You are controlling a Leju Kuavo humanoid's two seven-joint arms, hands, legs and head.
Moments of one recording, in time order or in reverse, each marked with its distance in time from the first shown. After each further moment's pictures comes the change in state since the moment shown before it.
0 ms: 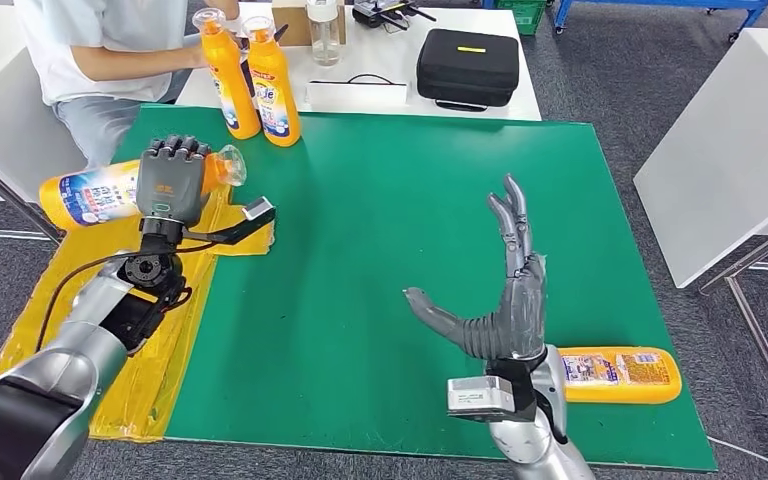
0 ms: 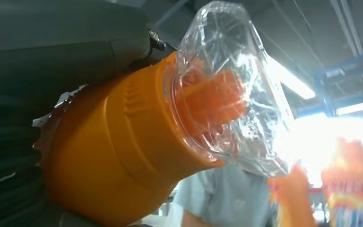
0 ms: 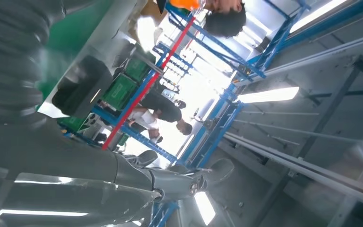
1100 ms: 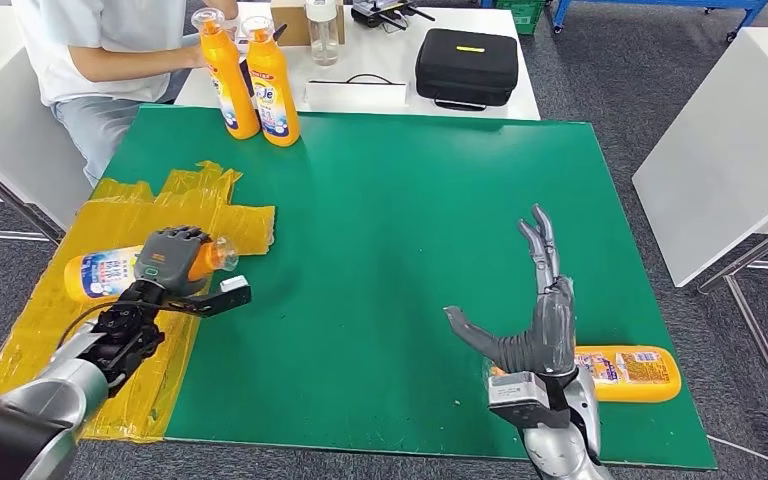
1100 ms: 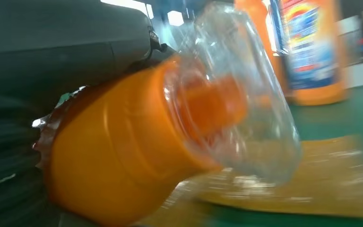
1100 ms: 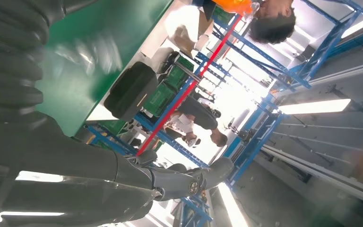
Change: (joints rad) left arm 0.079 0.014 0.076 0.279 0.422 -0.078 -0.543; right arm 0.083 -0.054 -0.119 0.024 -0.042 0.077 -0.004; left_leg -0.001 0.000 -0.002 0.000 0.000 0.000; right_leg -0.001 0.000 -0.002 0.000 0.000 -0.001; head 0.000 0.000
